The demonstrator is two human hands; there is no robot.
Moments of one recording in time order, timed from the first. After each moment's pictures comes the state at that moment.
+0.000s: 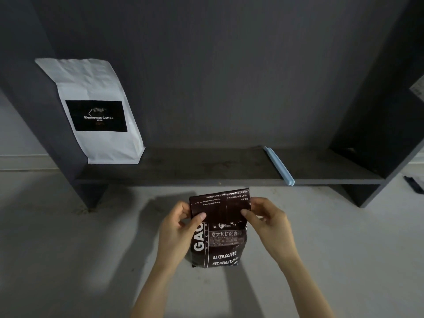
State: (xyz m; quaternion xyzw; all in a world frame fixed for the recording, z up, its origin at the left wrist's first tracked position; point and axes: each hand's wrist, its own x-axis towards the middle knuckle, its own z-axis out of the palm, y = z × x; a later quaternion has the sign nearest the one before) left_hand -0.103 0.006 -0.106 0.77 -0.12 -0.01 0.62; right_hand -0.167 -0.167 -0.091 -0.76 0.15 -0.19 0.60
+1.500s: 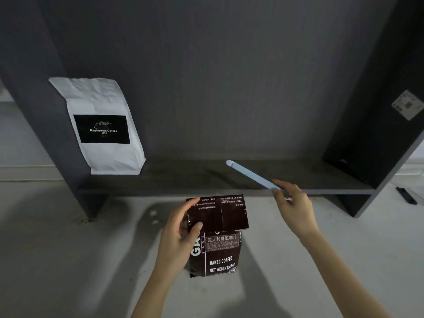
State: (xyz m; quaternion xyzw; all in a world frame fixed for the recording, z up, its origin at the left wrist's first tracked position) left_hand -0.119 0.008 -0.084 0.76 -0.19 -0.02 0.62; right_hand -0.154 -0.222 -0.056 -0.85 0.21 -0.25 0.42
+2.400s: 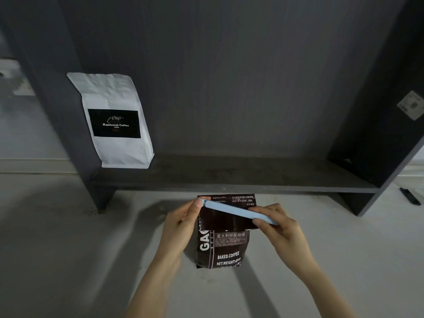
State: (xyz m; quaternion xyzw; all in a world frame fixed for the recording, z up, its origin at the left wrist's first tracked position) left_hand -0.125 0.015 -0.061 0.71 -0.13 -0.06 0.69; right_hand -0.200 -0.172 -0.071 -0.82 0.01 -0.19 0.54
